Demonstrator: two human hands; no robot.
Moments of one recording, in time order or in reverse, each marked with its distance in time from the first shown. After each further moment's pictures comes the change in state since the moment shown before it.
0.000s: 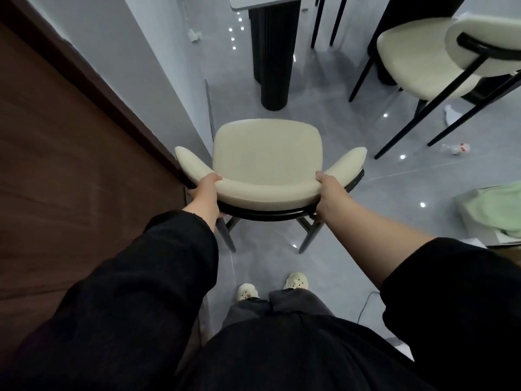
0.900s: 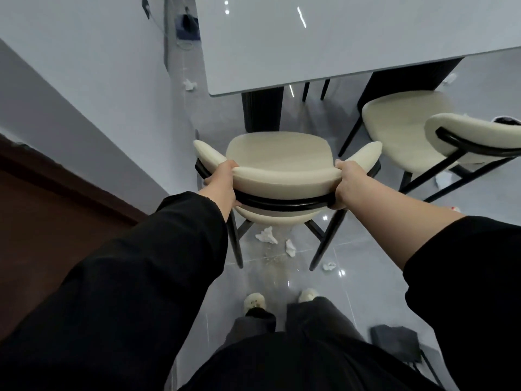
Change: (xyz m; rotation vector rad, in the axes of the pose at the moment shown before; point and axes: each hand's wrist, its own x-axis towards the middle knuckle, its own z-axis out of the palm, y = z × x) left_hand 0.014 0.171 0.244 -0.012 -0.114 0.045; right_hand 0.038 -0.293 0.077 -0.065 -0.040 -0.027
